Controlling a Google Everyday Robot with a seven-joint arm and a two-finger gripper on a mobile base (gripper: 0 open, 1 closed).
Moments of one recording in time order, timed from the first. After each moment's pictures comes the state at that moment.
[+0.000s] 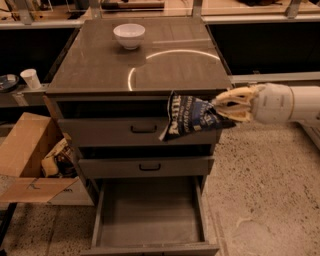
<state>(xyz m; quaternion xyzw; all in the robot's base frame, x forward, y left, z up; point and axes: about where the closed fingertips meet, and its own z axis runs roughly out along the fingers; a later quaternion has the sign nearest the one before) 0.541 -0.157 0.882 -0.72 0.20 0.07 0.66</state>
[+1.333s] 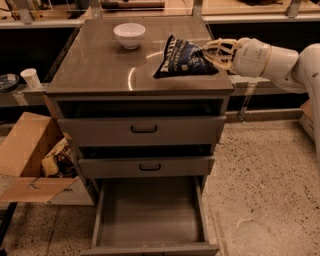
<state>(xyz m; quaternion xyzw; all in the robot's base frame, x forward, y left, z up) 0.696 -0.150 0.945 -0.65 0.22 -0.02 0.73</state>
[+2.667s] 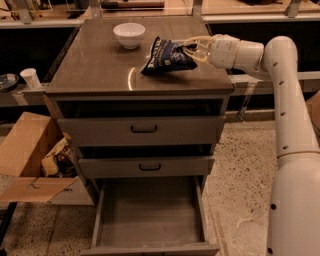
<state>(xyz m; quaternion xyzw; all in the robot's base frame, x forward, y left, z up) 0.781 -0.112 0.916 -0.64 0.28 0.01 0.71</state>
